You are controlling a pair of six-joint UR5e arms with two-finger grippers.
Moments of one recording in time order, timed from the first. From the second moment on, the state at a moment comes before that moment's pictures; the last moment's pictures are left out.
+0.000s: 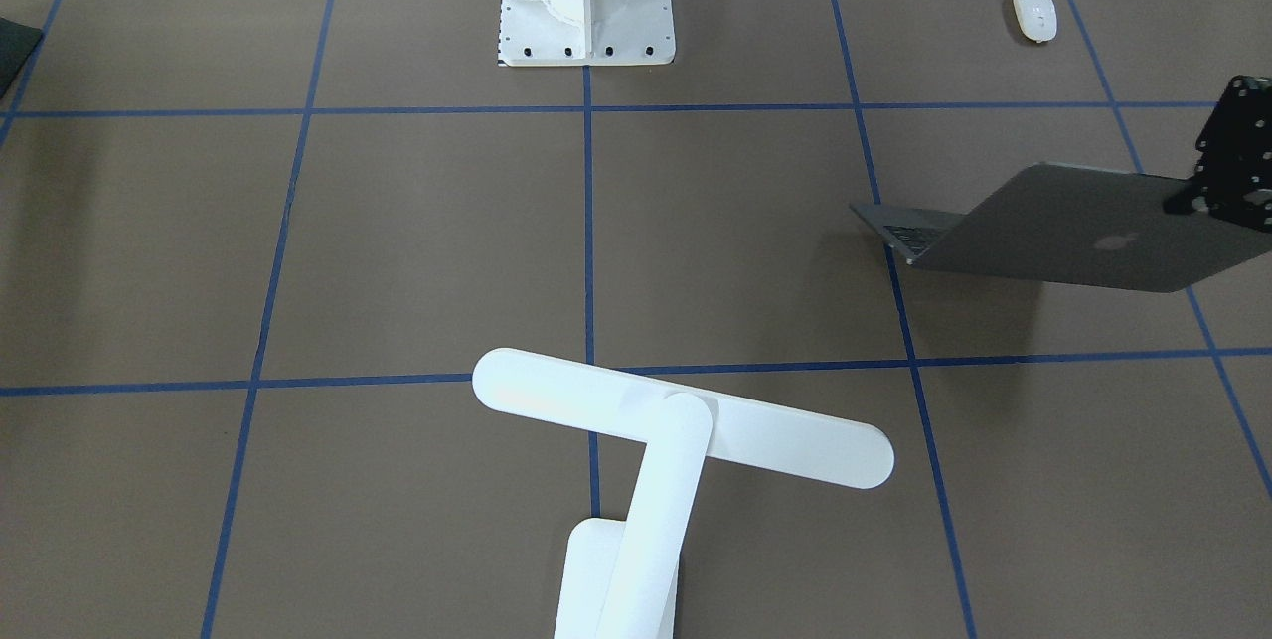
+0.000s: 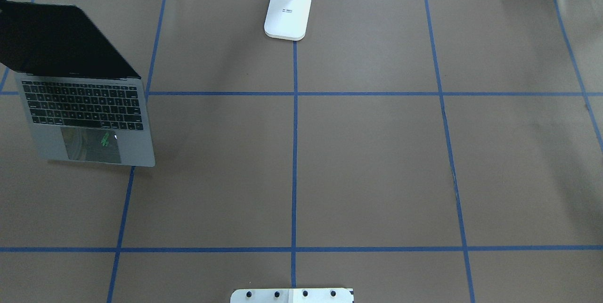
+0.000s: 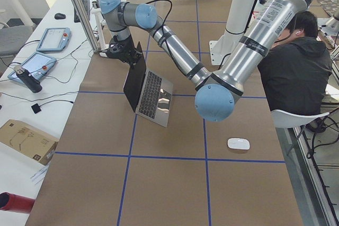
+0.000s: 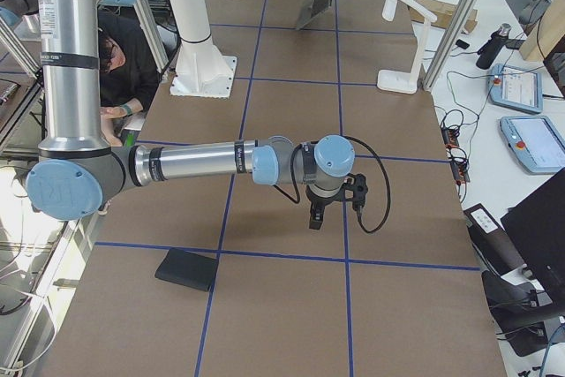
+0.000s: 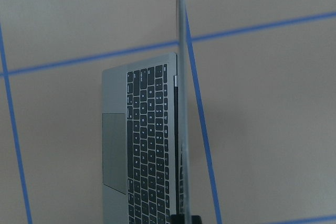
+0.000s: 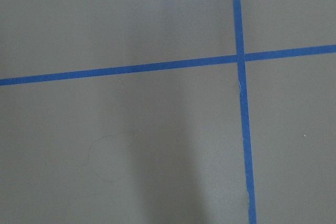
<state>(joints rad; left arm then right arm) -1.29 -2.14 -1.83 -0.91 -2.36 -1.78 1.48 -1.59 1.71 -1.63 2.48 0.20</state>
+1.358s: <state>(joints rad) -0.97 -2.49 -1.65 -0.75 -2.28 -2.10 1.47 -1.59 1.69 -1.63 2.48 0.24</state>
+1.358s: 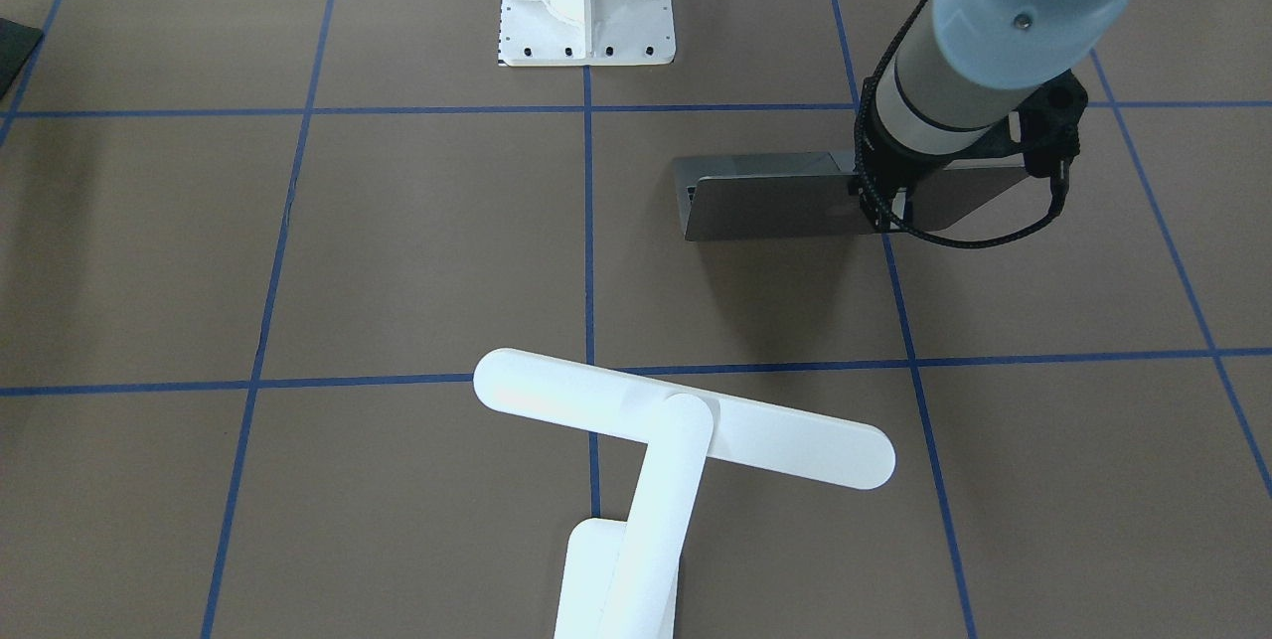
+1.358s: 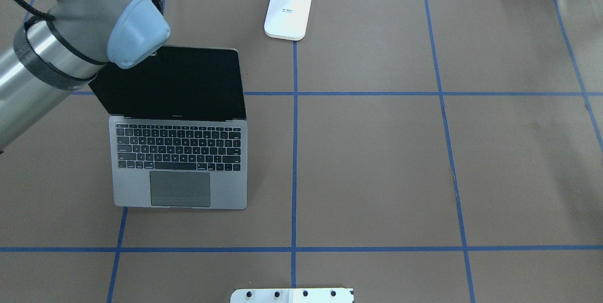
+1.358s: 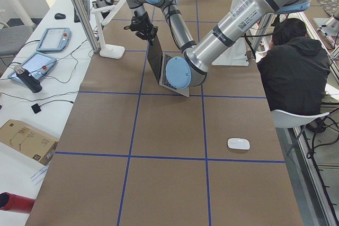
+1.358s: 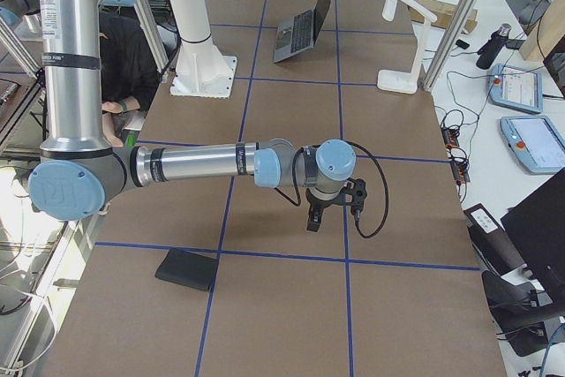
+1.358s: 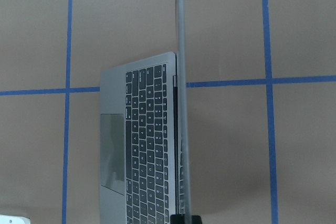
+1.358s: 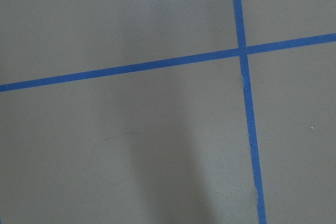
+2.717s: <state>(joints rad) -0.97 -2.52 -1.41 -1.18 -2.28 -2.33 1.47 -1.57 1.67 -1.63 2.48 0.24</state>
